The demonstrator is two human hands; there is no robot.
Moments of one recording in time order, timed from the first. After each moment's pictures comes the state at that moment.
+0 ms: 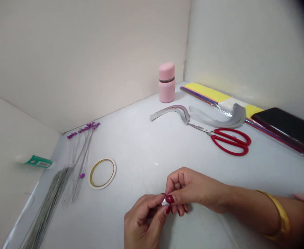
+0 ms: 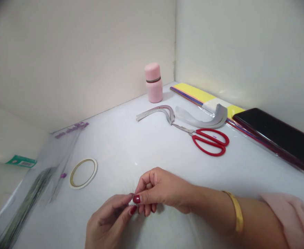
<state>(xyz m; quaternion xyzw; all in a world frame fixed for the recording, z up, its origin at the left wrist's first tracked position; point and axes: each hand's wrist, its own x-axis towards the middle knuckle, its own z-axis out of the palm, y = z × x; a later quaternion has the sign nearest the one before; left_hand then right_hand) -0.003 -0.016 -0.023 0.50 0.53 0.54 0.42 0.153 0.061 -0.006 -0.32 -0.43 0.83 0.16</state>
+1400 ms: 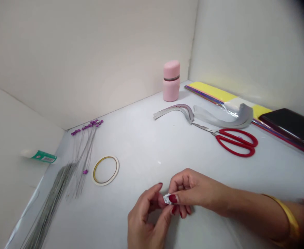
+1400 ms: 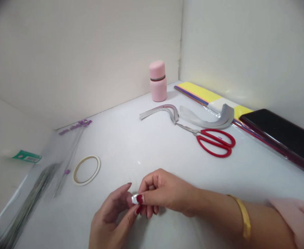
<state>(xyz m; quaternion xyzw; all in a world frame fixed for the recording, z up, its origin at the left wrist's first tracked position) -0.001 -0.018 -0.020 0.49 0.57 0.54 0.39 0.153 0.059 -0.005 -0.33 -0.46 0.81 0.14</state>
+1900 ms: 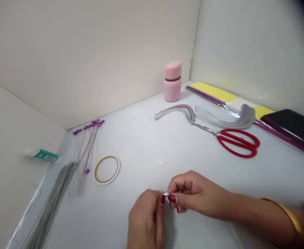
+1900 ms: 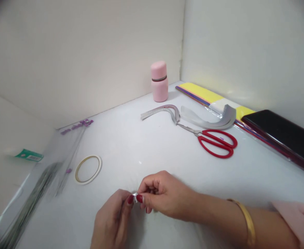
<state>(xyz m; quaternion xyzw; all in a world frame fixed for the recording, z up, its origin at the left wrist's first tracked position) -0.006 -0.015 -0.007 0.63 0.63 0.37 0.27 0.150 0.055 -0.001 -0.34 -0.54 0.75 0.17</state>
